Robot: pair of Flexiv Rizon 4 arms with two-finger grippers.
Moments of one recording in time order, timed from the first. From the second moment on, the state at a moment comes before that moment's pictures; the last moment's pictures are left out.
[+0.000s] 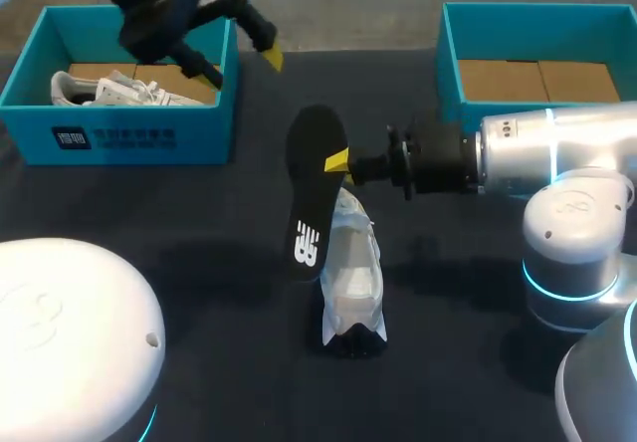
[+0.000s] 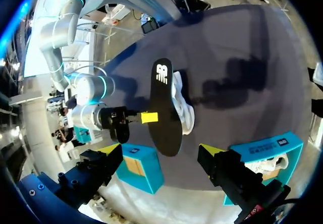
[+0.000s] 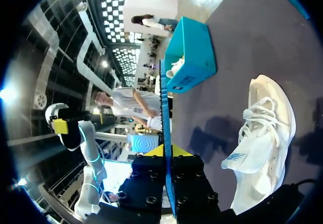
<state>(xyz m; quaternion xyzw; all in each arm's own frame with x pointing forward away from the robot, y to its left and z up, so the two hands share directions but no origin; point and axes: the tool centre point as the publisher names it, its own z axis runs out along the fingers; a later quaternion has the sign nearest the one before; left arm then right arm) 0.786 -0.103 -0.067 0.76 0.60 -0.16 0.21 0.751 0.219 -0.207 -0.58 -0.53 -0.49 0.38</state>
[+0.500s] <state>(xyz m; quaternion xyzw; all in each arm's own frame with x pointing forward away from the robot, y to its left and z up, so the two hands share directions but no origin) 0.783 -0.148 -0.081 0.79 0.59 -0.12 0.12 0.751 0.218 -0.208 -0.58 -0.53 -0.49 0.38</state>
